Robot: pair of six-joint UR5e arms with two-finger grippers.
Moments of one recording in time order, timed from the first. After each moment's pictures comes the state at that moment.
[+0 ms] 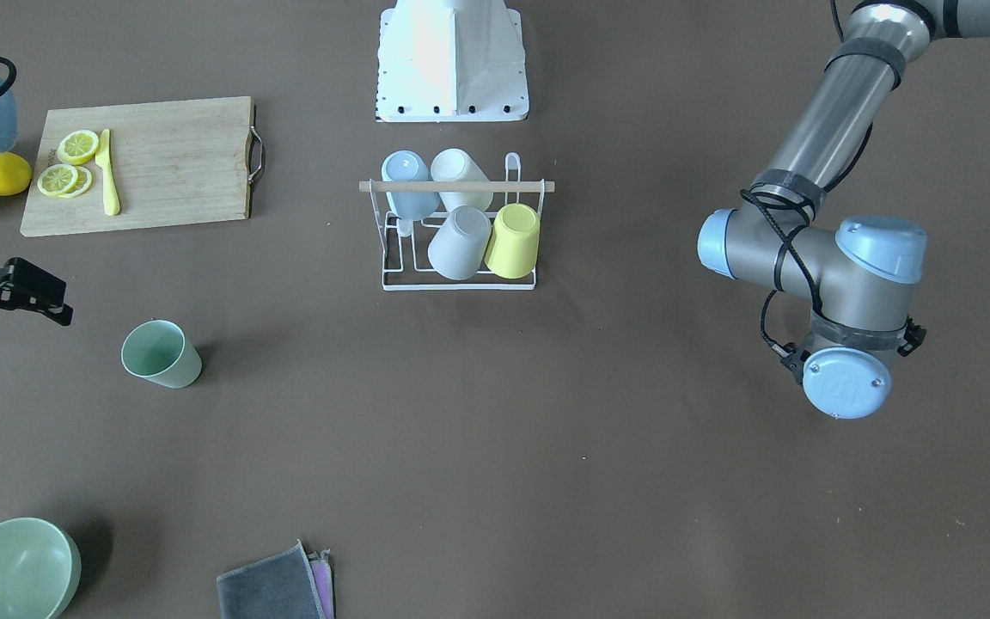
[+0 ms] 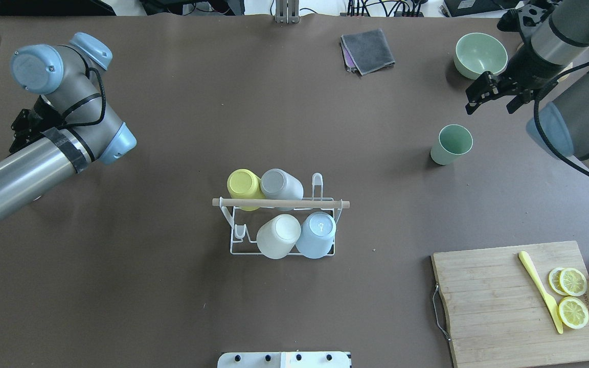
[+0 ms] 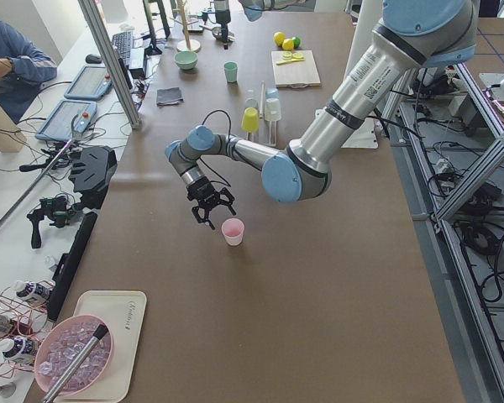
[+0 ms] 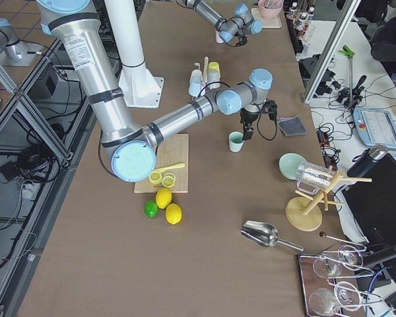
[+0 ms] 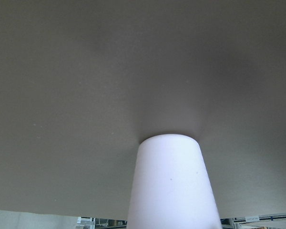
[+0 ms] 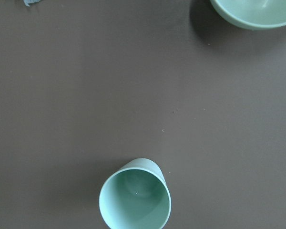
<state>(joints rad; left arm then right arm) -0.89 -2.28 -1.08 -0.79 -1.88 0.54 1.08 -1.14 1.63 -1.63 2.34 0.55</state>
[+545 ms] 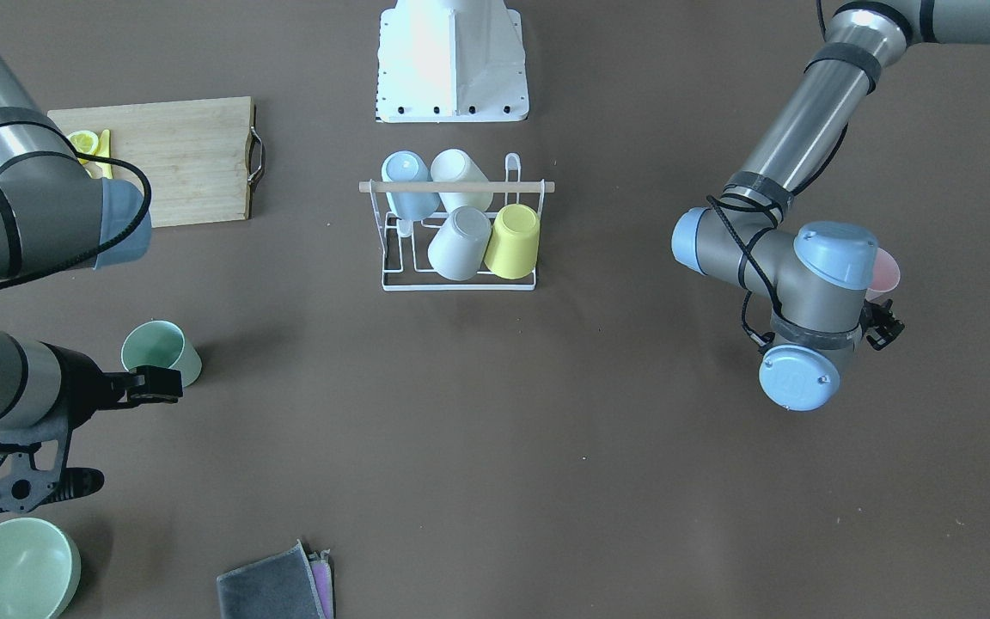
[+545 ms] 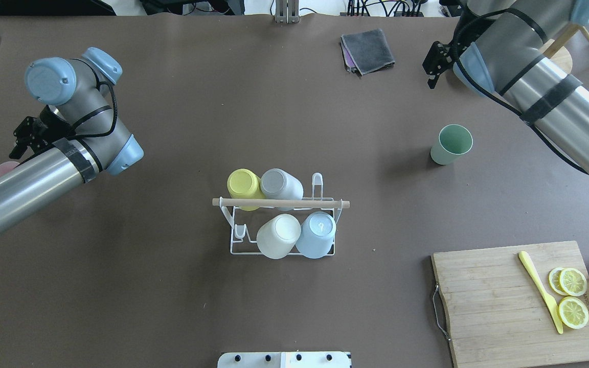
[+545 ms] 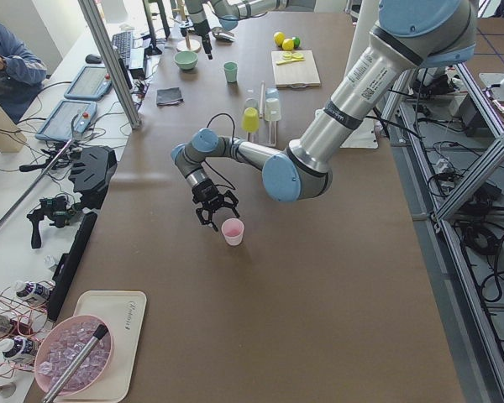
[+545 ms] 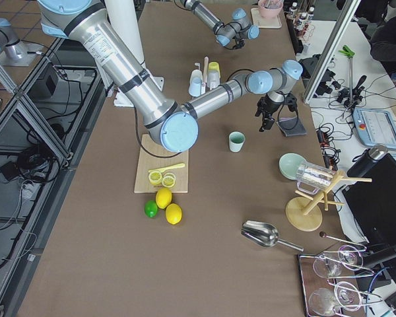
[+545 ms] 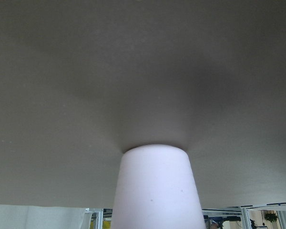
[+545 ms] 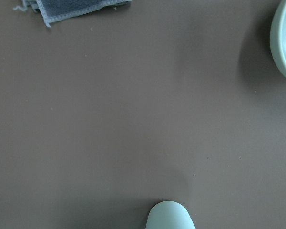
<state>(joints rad) -0.86 -2.28 -1.06 -0.76 -1.82 0.54 1.07 -0.80 1.24 -1.83 2.34 0.32</state>
